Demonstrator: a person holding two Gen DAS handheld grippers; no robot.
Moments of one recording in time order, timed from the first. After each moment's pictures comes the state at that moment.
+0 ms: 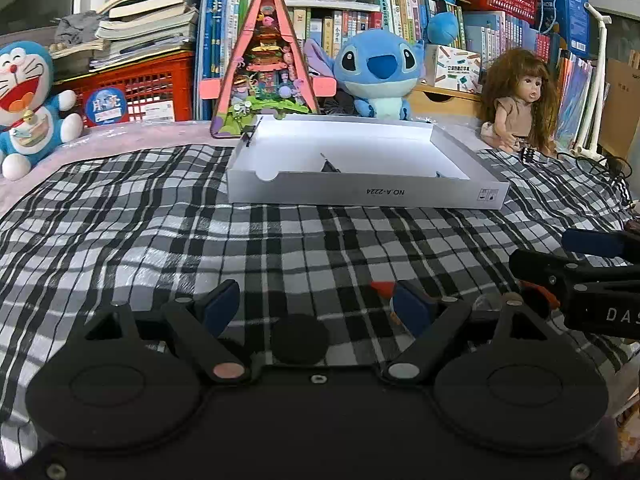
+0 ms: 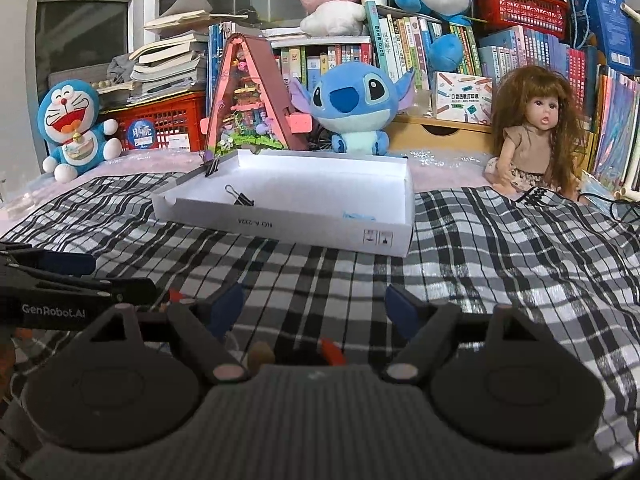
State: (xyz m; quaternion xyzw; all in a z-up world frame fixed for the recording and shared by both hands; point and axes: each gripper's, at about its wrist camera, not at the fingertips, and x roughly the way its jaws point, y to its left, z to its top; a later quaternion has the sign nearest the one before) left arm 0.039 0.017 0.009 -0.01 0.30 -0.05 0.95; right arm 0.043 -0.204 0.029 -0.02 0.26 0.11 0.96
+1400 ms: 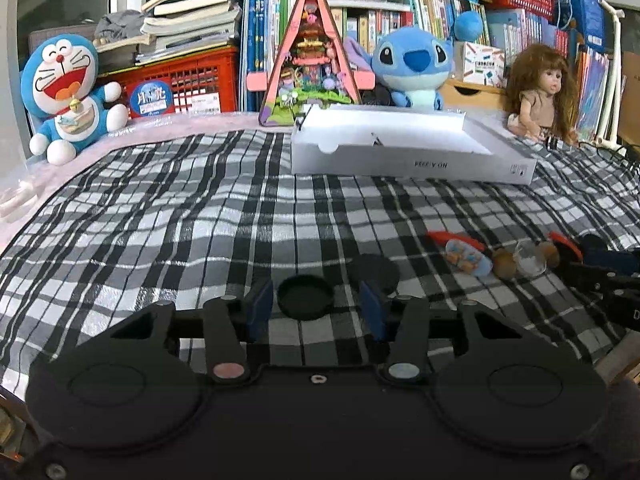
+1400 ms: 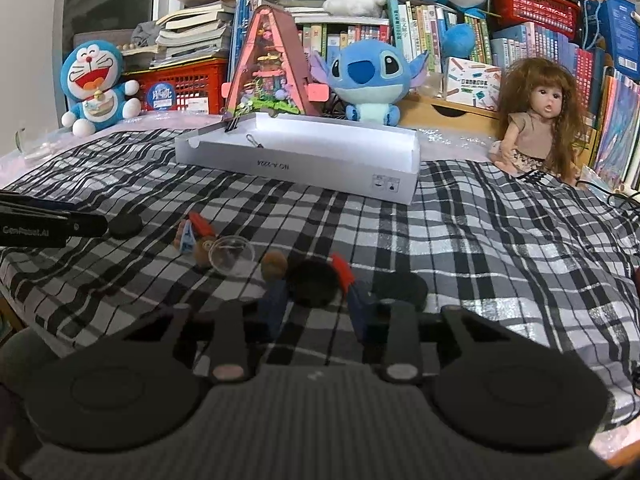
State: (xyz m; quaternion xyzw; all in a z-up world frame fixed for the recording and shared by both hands) left arm 0.001 0.052 -0.003 0.01 0.30 -0.01 0.95; right arm 0.002 -0.205 0.004 -0.05 0.27 0.13 0.95
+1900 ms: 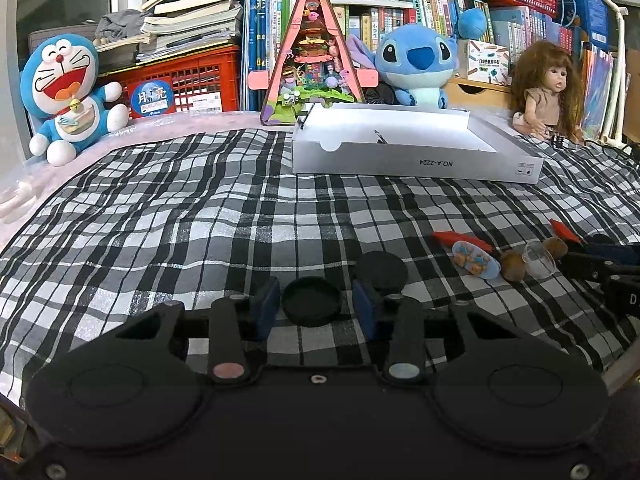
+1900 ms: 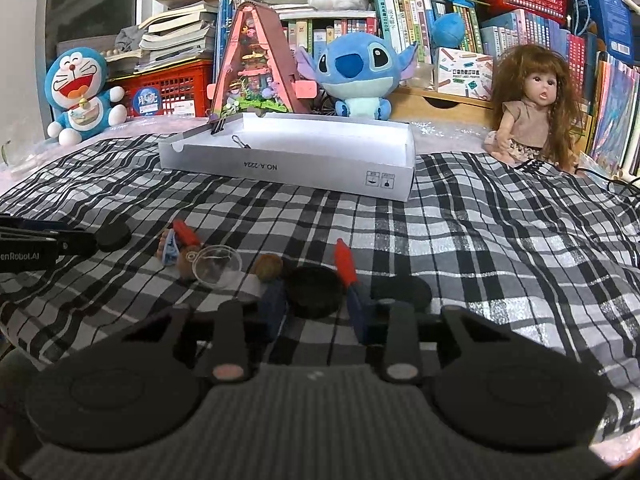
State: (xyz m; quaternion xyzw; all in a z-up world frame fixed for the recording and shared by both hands) left arm 0.008 0.050 -0.007 0.01 0.30 -0.01 0.95; right arm 0.018 -0.205 -0.003 -0.03 0.28 0.11 0.95
